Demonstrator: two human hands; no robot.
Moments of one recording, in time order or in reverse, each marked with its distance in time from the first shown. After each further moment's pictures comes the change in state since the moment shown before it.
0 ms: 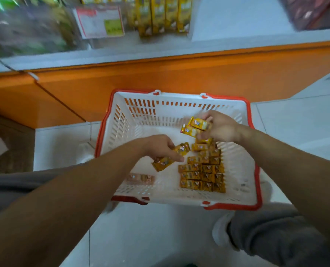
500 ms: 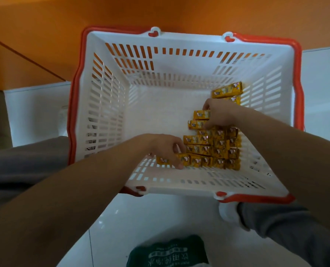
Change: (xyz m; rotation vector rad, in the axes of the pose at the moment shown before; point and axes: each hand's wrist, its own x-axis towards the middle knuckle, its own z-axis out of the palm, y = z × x) left_hand 0.095 -0.078 0.077 0.059 -0.357 -0.025; right_hand 0.080 0.079 0.068 -0.580 -0.280 0.166
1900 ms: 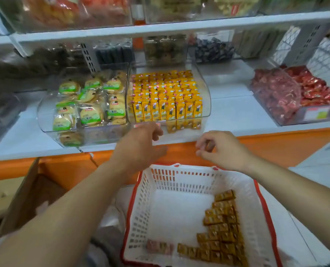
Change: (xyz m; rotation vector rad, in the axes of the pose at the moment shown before) left_hand -0.370 0.136 -0.115 0.217 1.390 0.194; right_hand -0.225 -0.126 -0.213 0.238 0.800 -0.547
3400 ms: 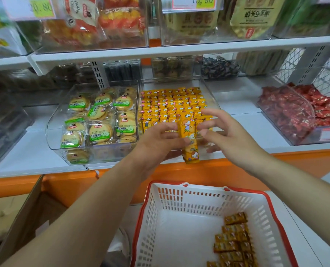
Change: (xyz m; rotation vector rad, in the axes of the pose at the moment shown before) left_hand 0.026 0.022 -0.016 -1.108 -0.199 -0.117; right_hand 0.028 -0.059 -0.027 0.634 0.166 0.050
